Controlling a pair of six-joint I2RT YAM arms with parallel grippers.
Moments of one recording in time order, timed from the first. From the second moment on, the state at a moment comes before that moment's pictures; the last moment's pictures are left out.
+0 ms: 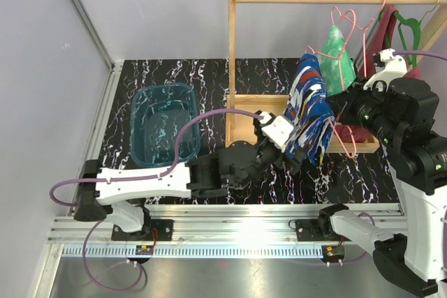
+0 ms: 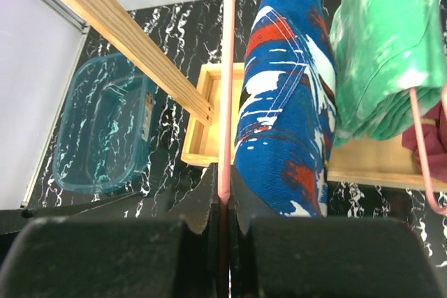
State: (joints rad) left arm -1.43 1.45 1.33 0.16 -0.55 -0.01; right arm 0.30 1.00 1.80 -1.11 0.02 0.36
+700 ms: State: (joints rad) left arm -1.41 1.75 1.62 0.22 -0.63 0.11; right arm 0.30 0.90 1.83 -1.13 -0.03 0.32
